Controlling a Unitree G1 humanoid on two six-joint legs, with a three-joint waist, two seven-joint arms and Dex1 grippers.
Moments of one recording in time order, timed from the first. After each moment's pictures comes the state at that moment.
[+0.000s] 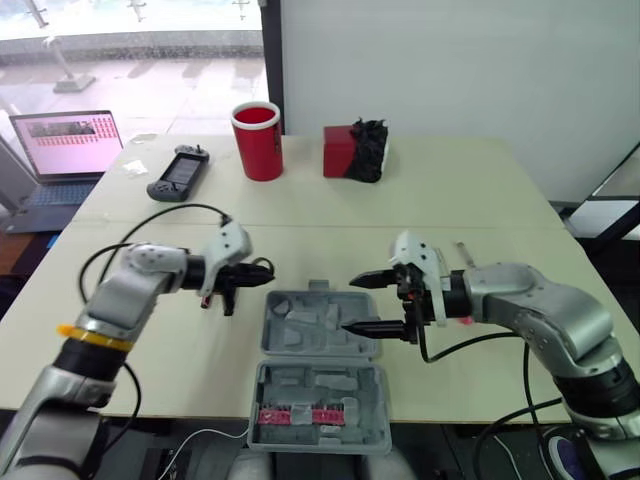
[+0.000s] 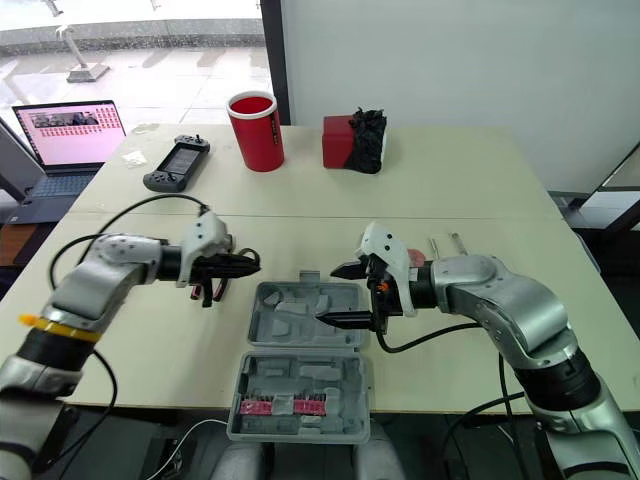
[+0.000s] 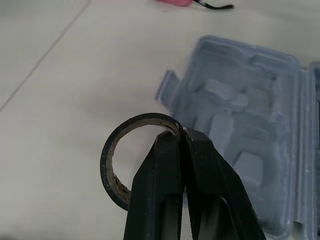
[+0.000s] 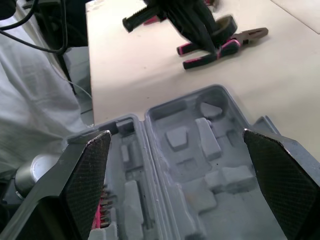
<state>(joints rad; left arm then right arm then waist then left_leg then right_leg) -0.65 0.69 -0.27 0.17 -0.21 0.35 -1.19 -0.47 -0.74 0.11 -0.48 0.66 0.95 0.88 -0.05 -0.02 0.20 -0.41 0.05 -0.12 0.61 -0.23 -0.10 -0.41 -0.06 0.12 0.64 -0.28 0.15</state>
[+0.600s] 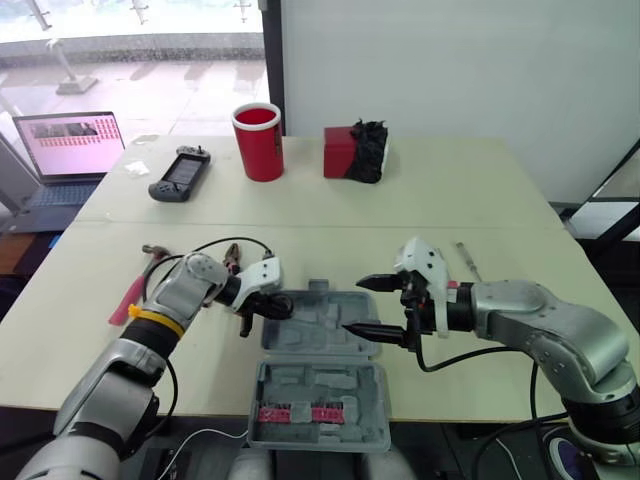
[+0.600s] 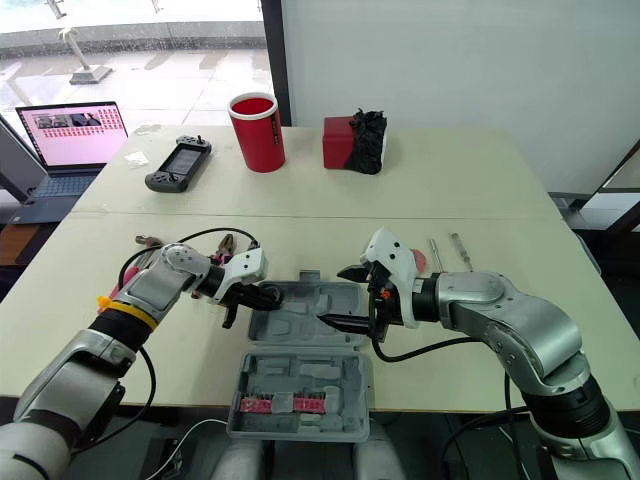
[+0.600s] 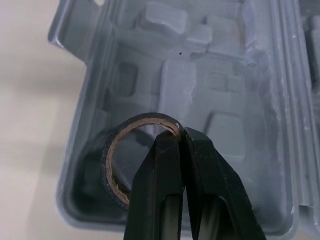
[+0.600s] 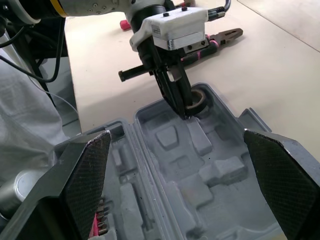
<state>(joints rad) -0.79 0.55 -0.41 0.58 -0.01 0.16 -1.33 -0.41 -0.72 0.05 -0.57 0.70 0.99 0.75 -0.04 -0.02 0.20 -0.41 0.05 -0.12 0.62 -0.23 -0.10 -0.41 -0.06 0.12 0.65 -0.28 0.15</state>
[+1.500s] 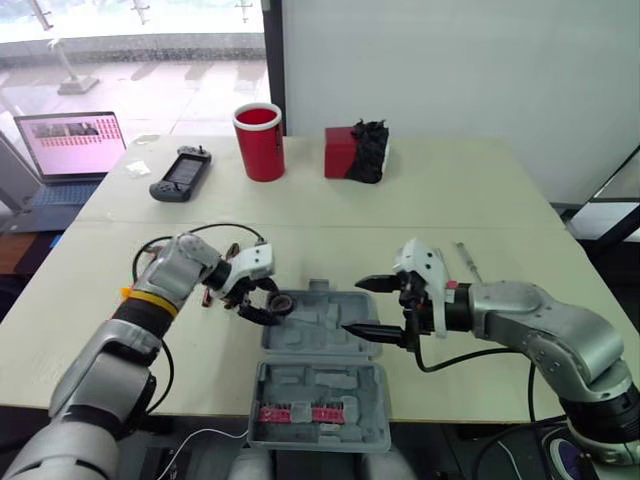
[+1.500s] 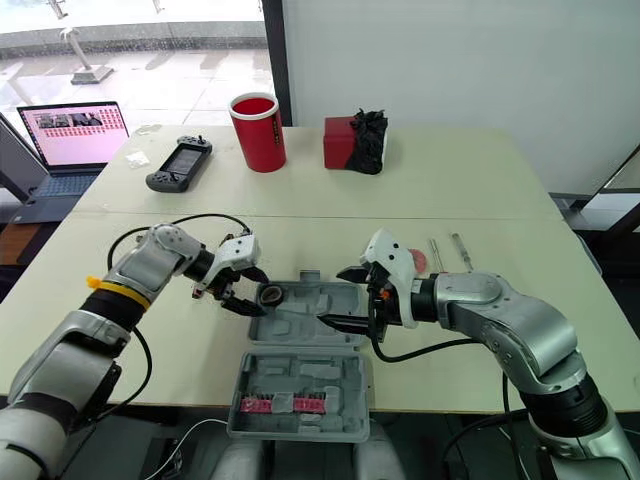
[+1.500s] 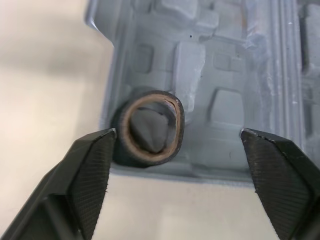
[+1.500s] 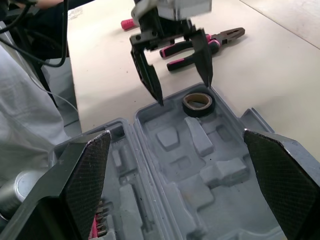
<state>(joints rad) -0.86 0.61 -0.39 0.56 0.01 0.25 -1.46 -0.41 -0.72 0.08 -0.54 0.69 0.96 0.76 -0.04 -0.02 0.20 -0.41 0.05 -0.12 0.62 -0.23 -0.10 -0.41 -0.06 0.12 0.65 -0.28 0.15</state>
